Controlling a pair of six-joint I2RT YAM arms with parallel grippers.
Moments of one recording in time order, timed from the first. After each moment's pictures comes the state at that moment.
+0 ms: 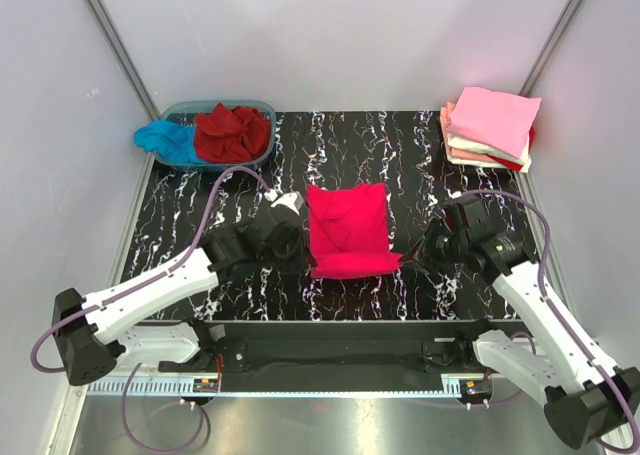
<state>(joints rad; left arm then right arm) -0.97 1.13 0.99 -0.69 -0.08 -0.91 0.39 0.88 0.85 -0.90 -0.26 0.94</state>
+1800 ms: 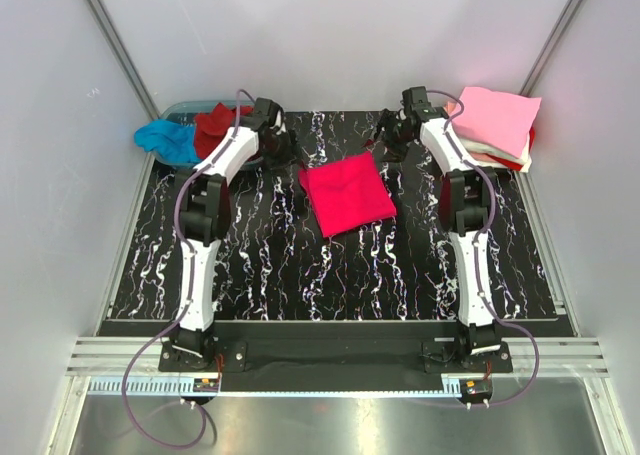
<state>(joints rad) -0.28 2.30 2.02 -0.78 0.30 -0.51 0.18 2.49 2.29 -0.76 -0.39 0.67</state>
